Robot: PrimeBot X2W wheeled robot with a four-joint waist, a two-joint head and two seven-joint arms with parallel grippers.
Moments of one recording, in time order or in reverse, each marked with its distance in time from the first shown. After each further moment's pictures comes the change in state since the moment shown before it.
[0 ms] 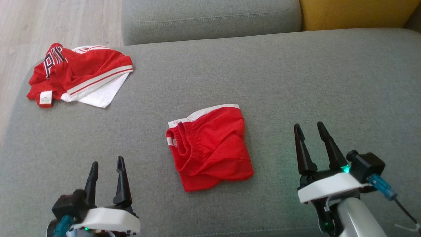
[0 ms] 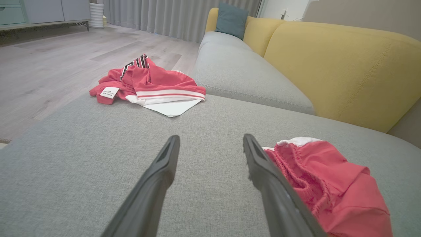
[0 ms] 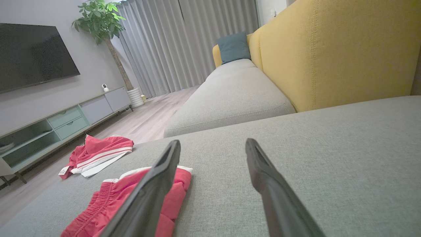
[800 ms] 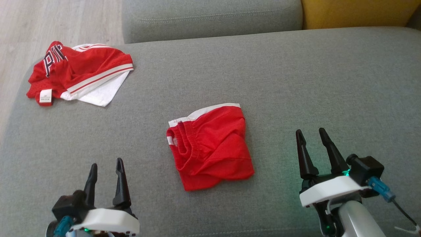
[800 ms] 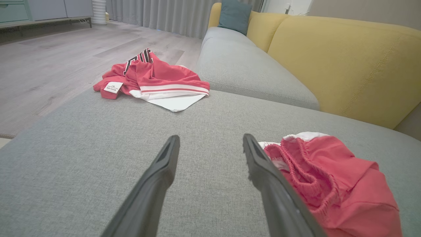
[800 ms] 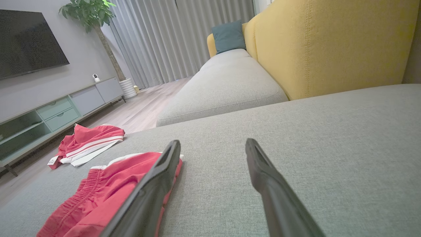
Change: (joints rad) left arm 0.000 -0.003 0.010 0.018 0.009 -0.003 0.000; right arm 0.012 0.001 -0.017 0.037 -0.019 0.000 0.000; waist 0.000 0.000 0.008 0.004
